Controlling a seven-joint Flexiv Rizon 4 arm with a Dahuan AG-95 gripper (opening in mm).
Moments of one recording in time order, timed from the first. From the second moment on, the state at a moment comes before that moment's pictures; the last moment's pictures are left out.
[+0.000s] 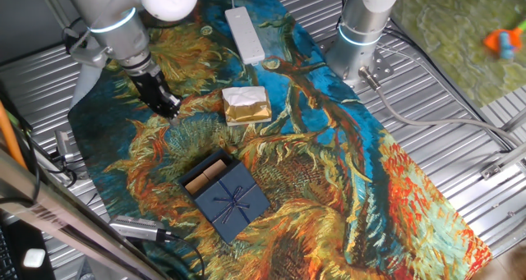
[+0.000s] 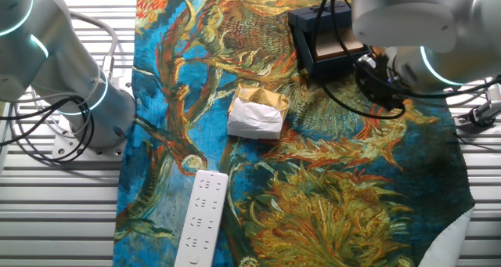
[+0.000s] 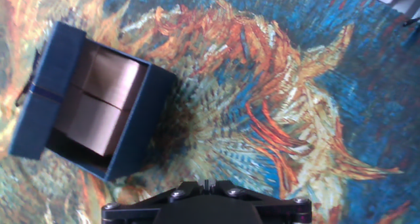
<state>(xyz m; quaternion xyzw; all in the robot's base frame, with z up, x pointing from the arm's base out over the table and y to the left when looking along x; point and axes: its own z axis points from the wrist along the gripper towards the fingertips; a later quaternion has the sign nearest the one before) 0.599 0.021 0.126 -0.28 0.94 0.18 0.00</state>
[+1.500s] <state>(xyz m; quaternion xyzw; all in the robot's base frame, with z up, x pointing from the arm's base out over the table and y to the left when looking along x) 0.591 0.052 0.145 -0.21 0.94 0.26 0.01</state>
